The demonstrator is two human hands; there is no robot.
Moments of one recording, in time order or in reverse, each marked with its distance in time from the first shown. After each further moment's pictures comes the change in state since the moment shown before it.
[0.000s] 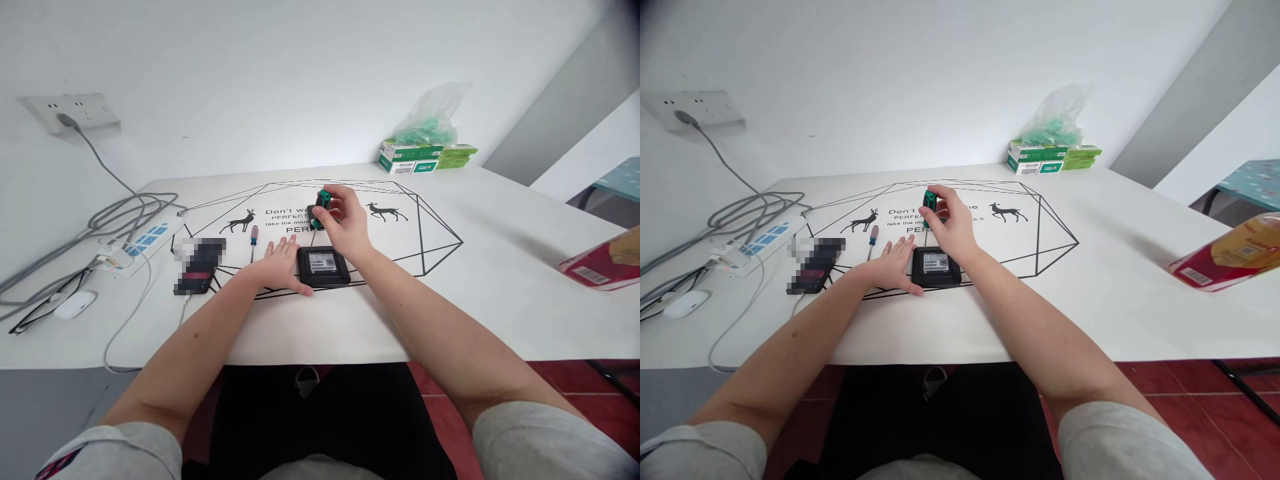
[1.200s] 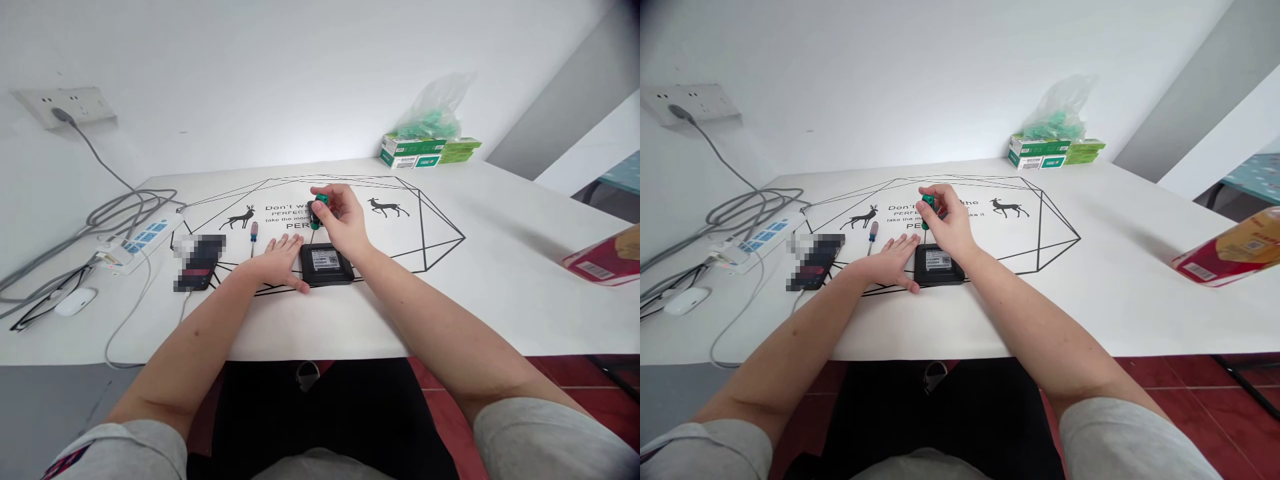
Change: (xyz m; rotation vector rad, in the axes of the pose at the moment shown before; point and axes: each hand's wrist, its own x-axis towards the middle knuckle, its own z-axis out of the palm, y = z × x) left_hand 0.002 -0.005 -0.003 0.129 -0.069 0.051; right_hand -0.005 -0.008 0.007 0.088 -0.009 0.044
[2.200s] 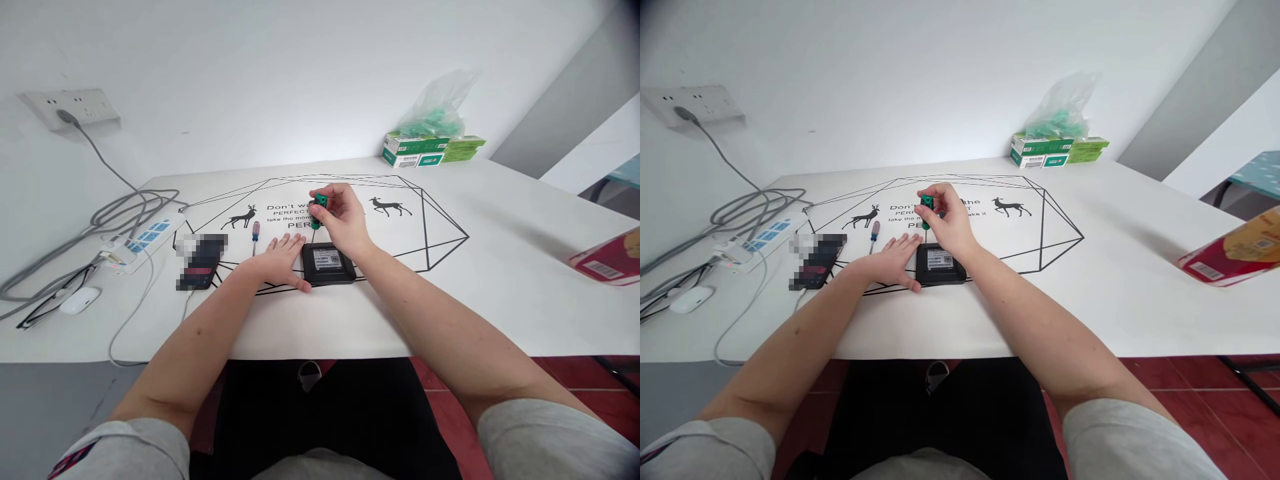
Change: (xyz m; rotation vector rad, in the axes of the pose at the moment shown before) left_hand 0.000 -0.003 -0.001 0.036 0.007 0.020; right_hand 0.002 0.007 0.002 0.081 -0.050 0.019
